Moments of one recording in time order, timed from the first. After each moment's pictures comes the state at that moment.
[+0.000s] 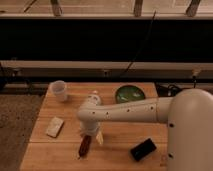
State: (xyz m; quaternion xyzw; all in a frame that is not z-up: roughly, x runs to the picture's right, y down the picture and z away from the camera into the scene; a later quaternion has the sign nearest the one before) arm -0.086 0.275 0.794 -0.32 -0.22 -0.45 0.80
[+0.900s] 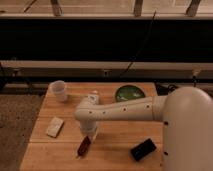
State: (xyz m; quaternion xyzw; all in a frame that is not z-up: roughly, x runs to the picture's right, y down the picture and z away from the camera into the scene) arm -0.089 0.276 0.795 -0.33 -0.22 -0.45 0.80
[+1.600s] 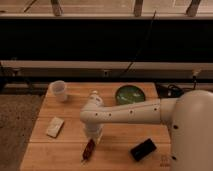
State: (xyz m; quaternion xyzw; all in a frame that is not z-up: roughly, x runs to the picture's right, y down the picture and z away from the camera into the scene) arm -0.063 0.285 0.787 -0.33 -0.23 -0.44 0.80
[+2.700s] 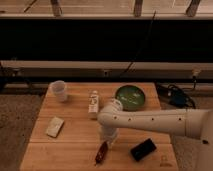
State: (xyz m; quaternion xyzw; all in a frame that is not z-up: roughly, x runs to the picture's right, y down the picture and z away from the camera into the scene) arm 0.006 0.301 0.775 -0.34 -0.23 -0.41 0.81
